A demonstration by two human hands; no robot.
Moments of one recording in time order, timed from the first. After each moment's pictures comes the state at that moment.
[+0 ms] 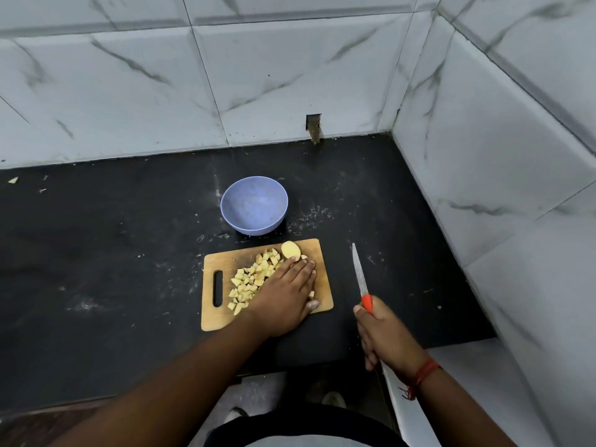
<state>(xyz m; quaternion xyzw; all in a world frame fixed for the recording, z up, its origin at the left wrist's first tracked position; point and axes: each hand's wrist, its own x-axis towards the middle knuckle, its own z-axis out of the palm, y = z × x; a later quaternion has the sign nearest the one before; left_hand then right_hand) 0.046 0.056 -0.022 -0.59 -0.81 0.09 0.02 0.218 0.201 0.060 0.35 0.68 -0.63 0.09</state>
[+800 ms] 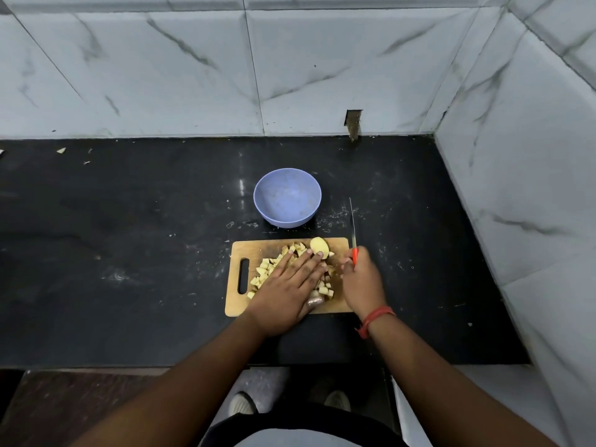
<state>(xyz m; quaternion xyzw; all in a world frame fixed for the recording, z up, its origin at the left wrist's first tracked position) 0.036 0.012 -0.027 -0.53 -0.85 -0.03 0.02 0.101 0.186 0.012 0.33 0.82 -0.46 -0.06</state>
